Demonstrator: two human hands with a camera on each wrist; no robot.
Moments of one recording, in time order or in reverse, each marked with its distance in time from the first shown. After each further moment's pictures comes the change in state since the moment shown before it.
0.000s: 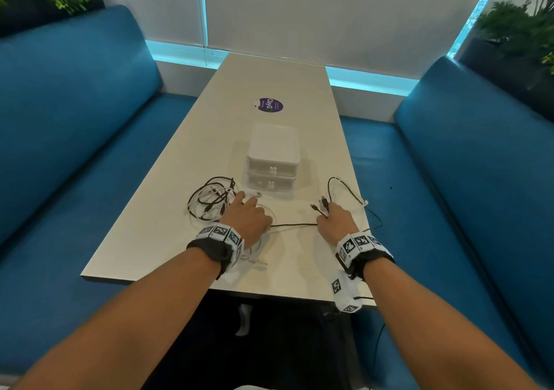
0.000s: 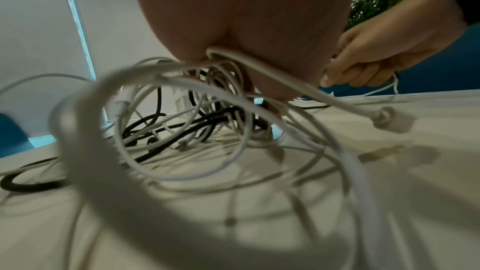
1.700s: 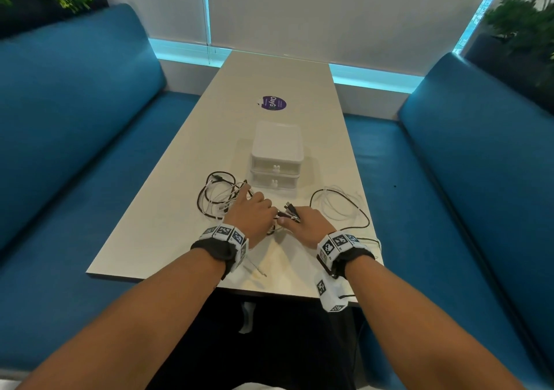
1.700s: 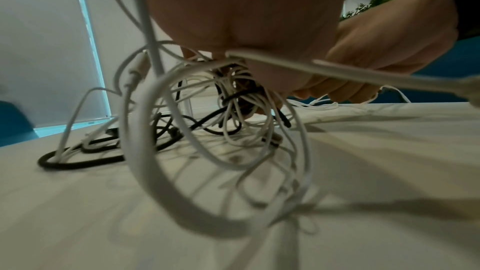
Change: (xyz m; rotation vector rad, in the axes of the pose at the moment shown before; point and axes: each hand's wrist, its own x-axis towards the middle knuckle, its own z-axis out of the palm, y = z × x) left_hand -0.001 0.007 0.000 -0.013 0.183 -0.064; right_hand -0.008 -0.035 0.032 0.029 -0.226 -0.362
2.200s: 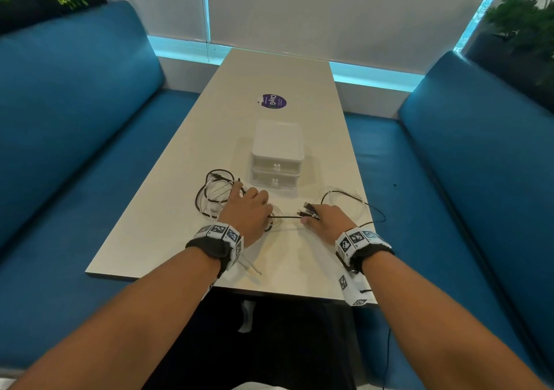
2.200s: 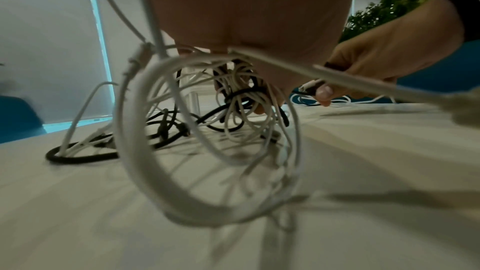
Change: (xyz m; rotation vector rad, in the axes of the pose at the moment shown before) left_hand -0.003 -0.010 0.007 -0.011 0.030 -0.045; right_hand -0.001 0.033 -0.025 -0.160 0.009 0.138
